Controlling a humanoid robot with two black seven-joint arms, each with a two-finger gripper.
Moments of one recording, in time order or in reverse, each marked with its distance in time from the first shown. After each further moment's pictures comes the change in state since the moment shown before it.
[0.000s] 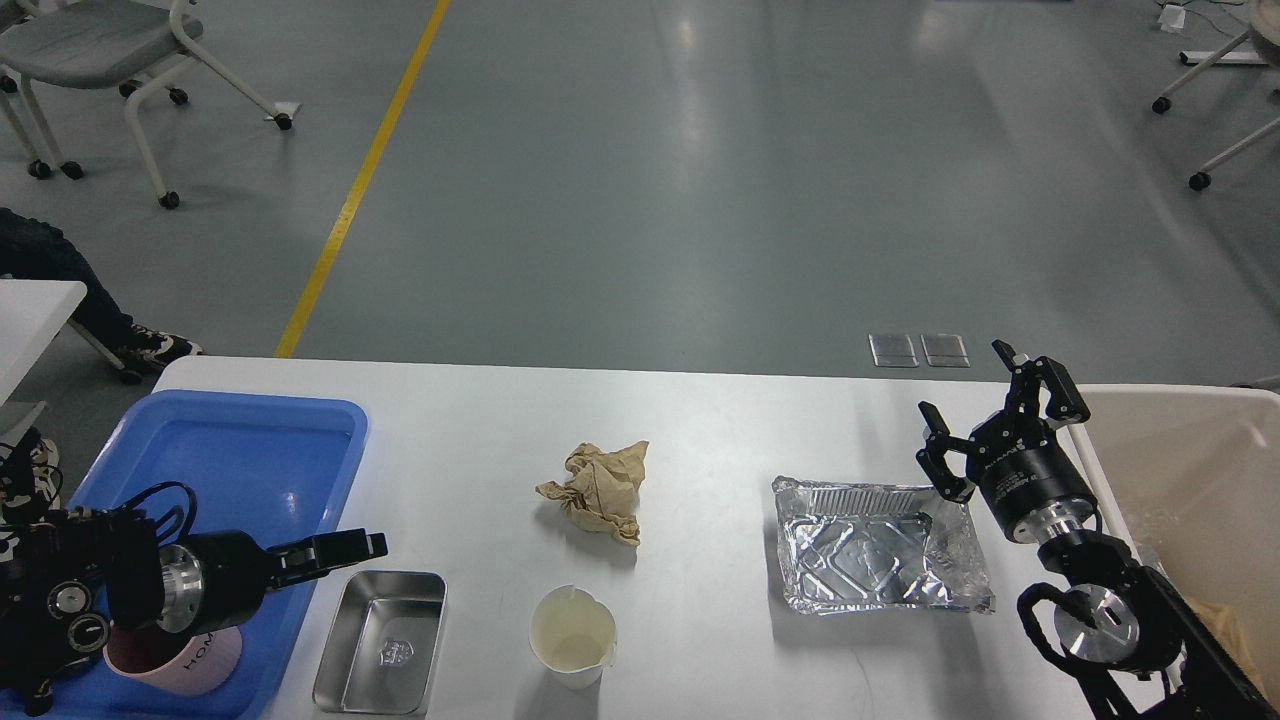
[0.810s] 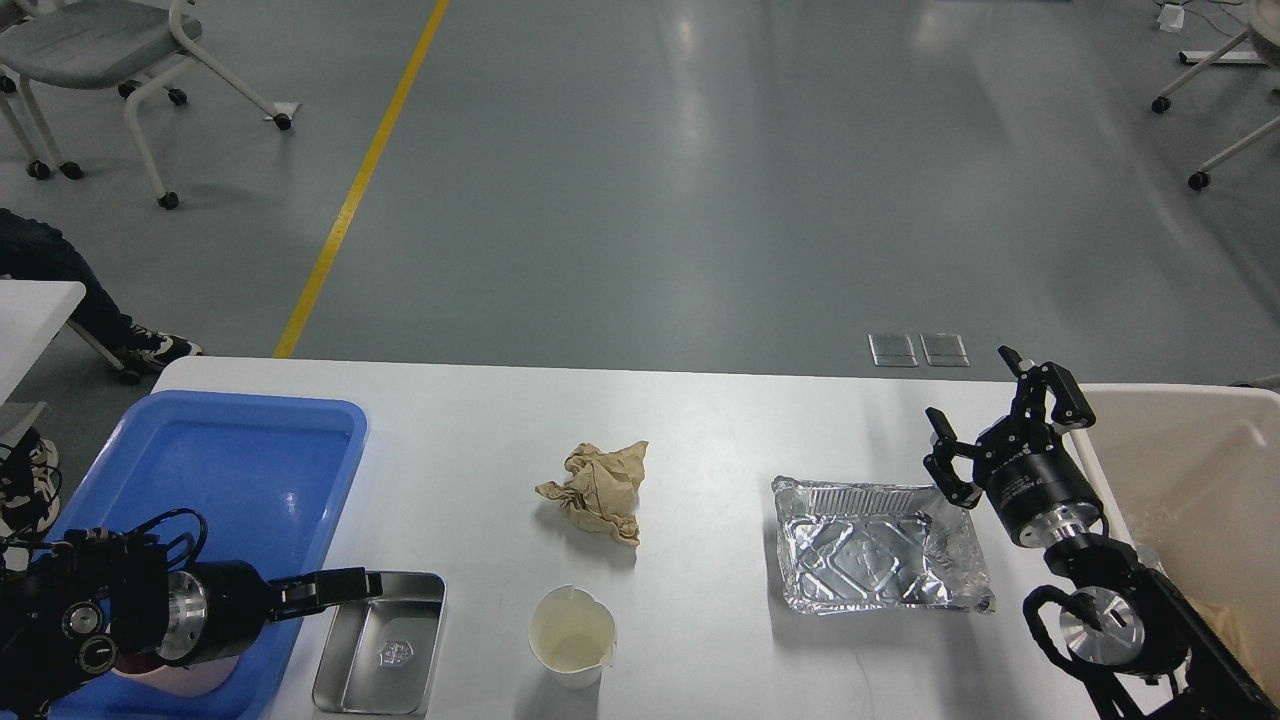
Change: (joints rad) left arm -0.035 -0.024 0.126 0.047 0.003 -0.004 0.000; right arm 0.002 -0.010 0.000 -0.025 0.000 0.000 0.002
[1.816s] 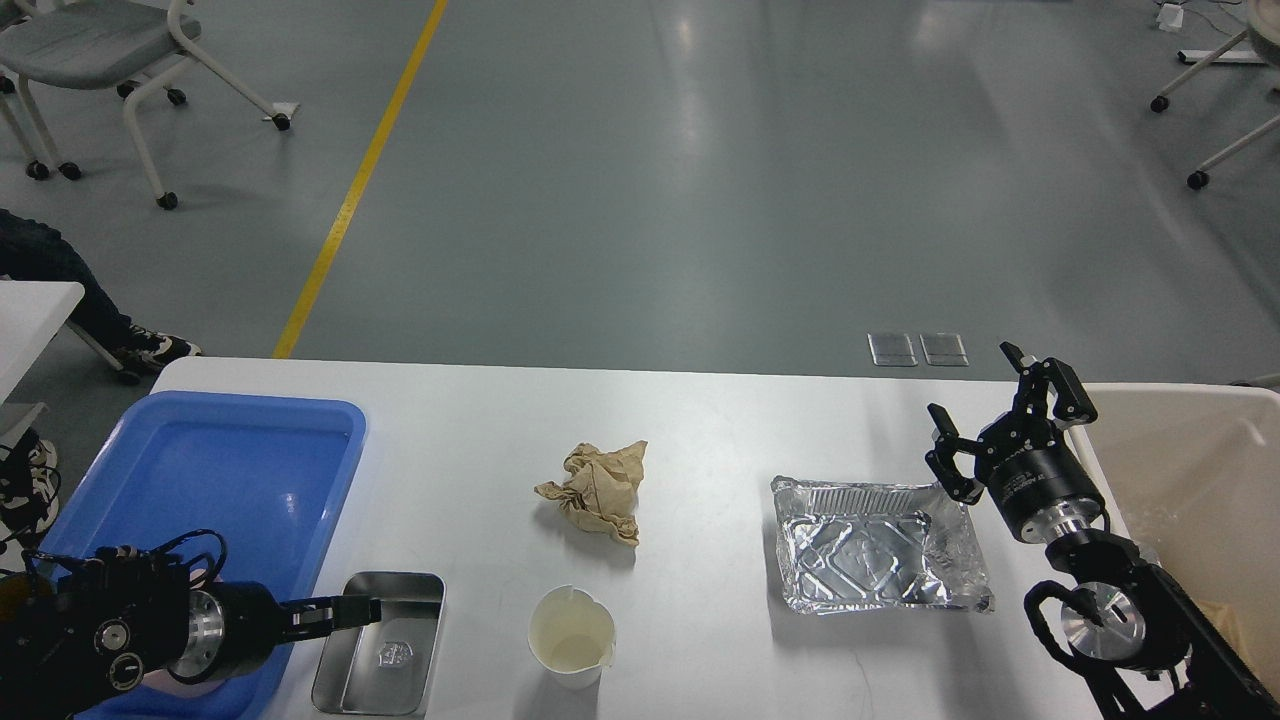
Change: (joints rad) left arm 0.006 -0.076 0.052 0.083 0.029 0.010 0.003; right arm 0.011 -0.002 0.003 -0.012 -0.001 0.000 0.000
